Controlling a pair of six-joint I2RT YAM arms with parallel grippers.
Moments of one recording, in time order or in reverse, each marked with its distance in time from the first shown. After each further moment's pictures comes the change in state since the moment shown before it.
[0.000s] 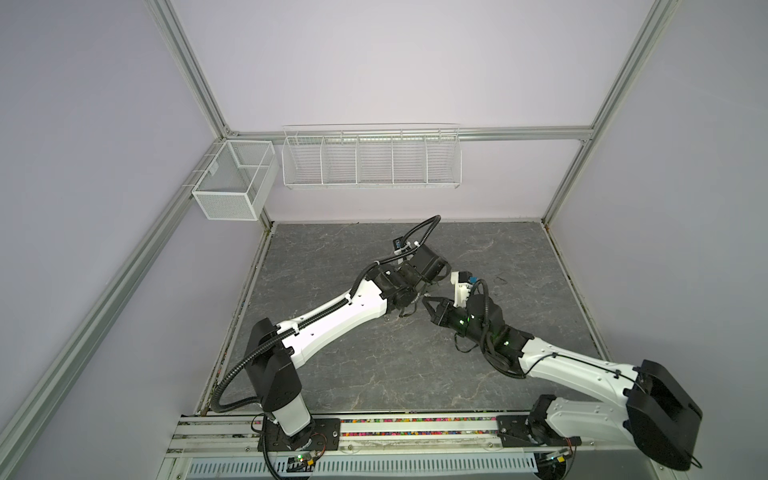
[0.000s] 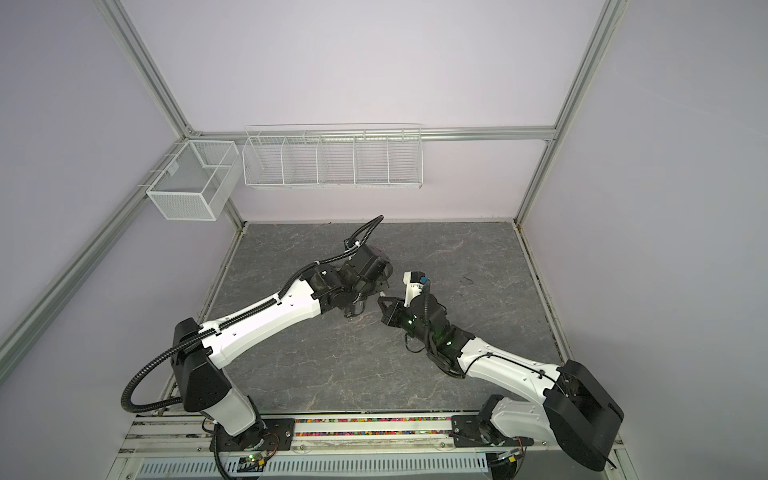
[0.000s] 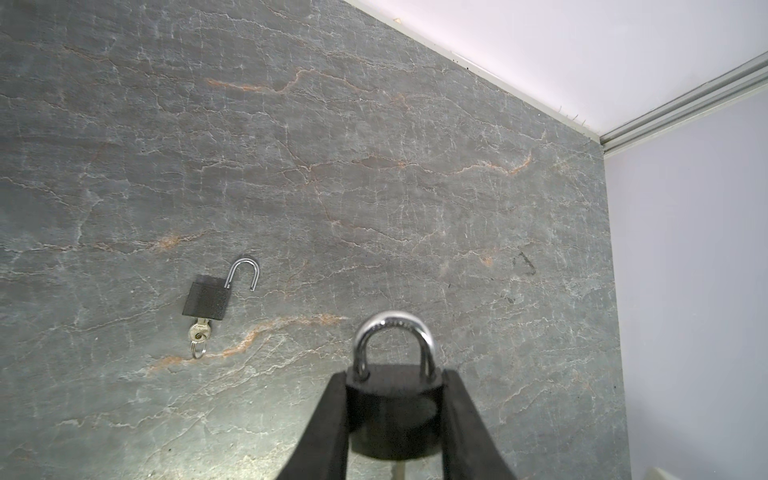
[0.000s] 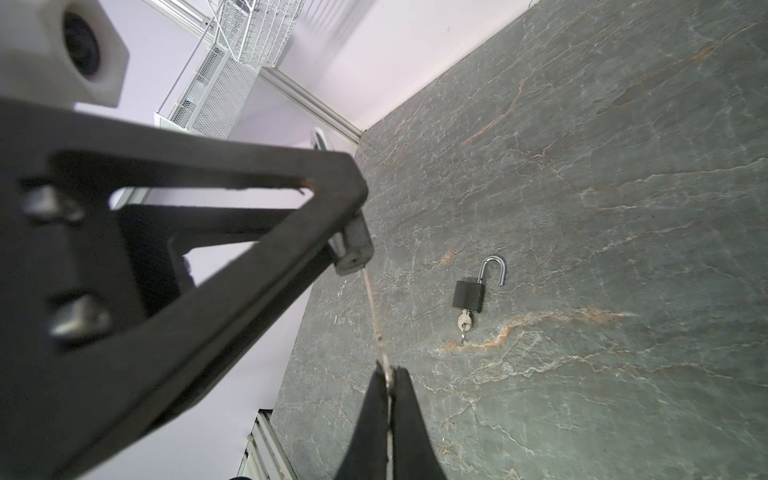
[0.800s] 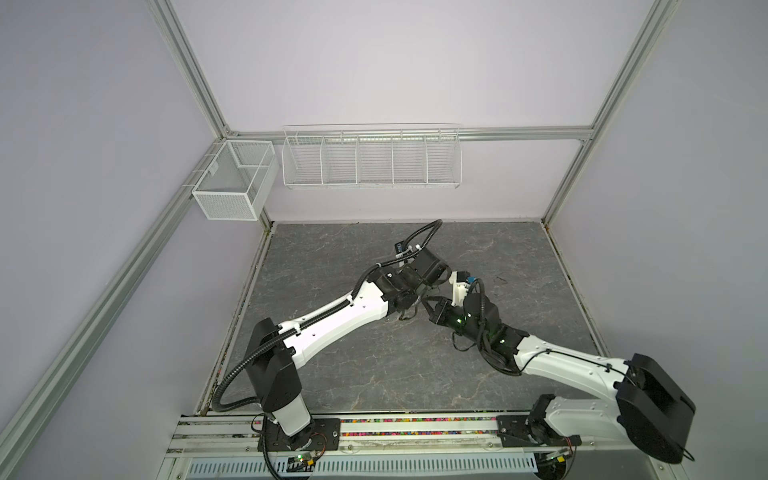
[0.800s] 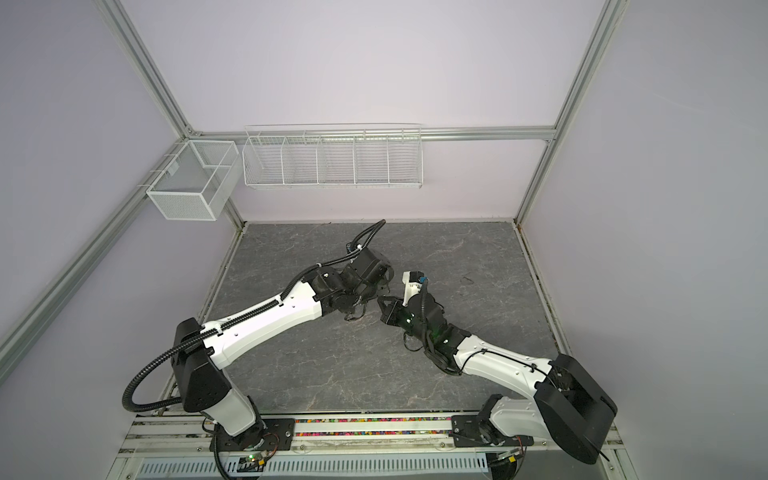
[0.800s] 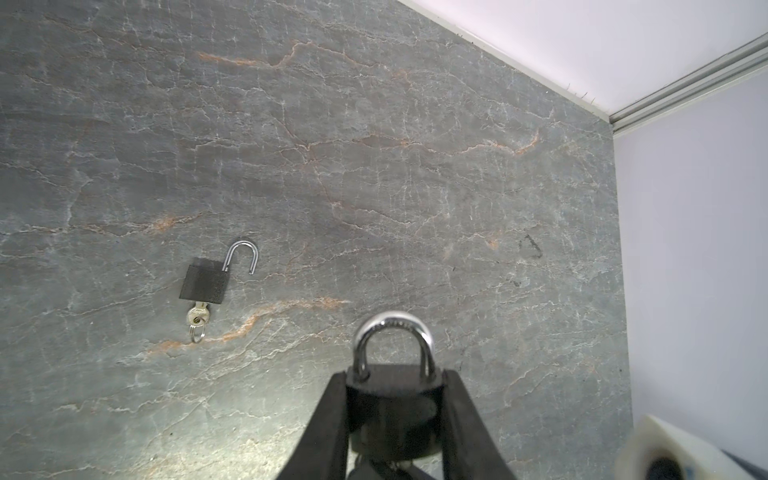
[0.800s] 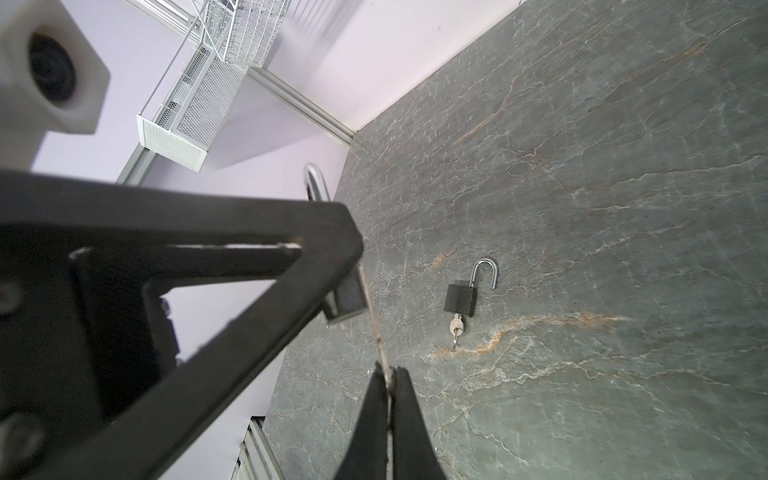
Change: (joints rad) left arm -0.013 0.000 -0.017 -0.003 0.028 -0.004; right arm -0.011 0.047 0.002 0.029 0.005 0.003
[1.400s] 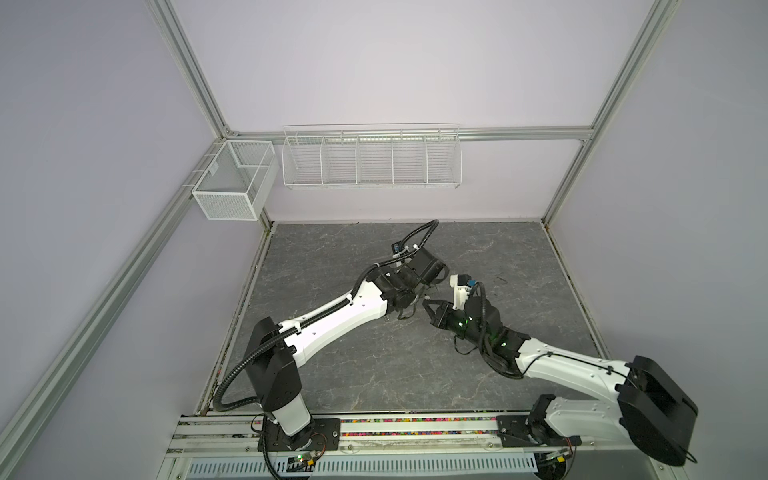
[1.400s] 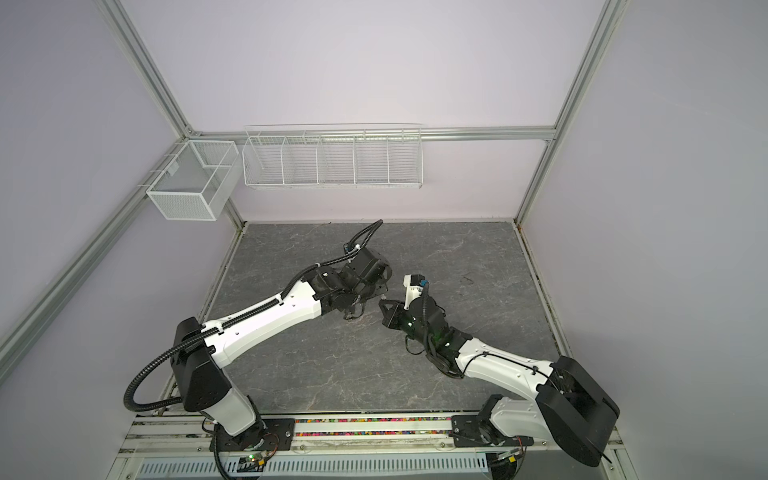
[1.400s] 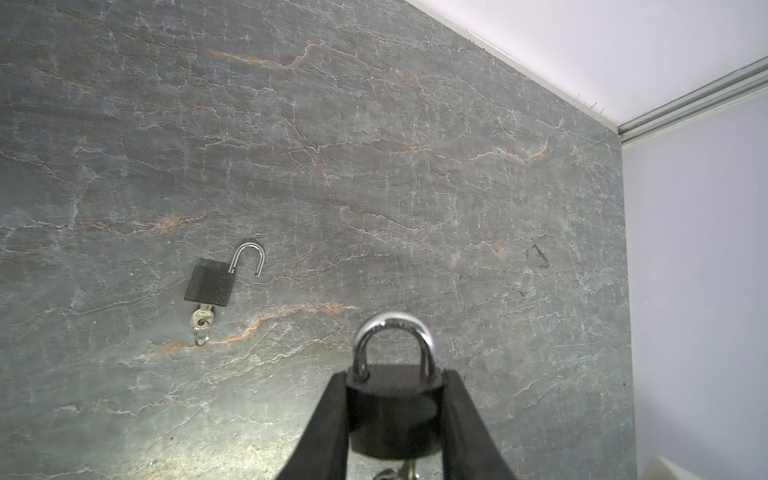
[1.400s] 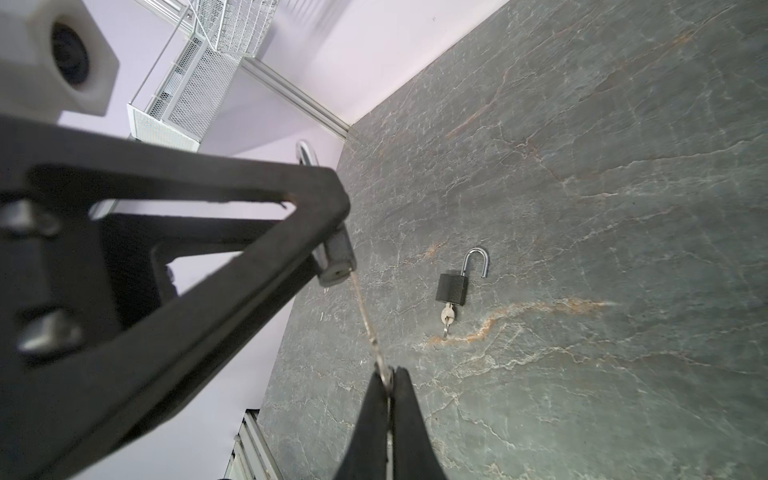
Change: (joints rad) left arm 0.018 0.000 -0.025 0.008 0.003 -0.022; right arm -0.001 -0.016 -0.032 -0.001 0.004 -0.004
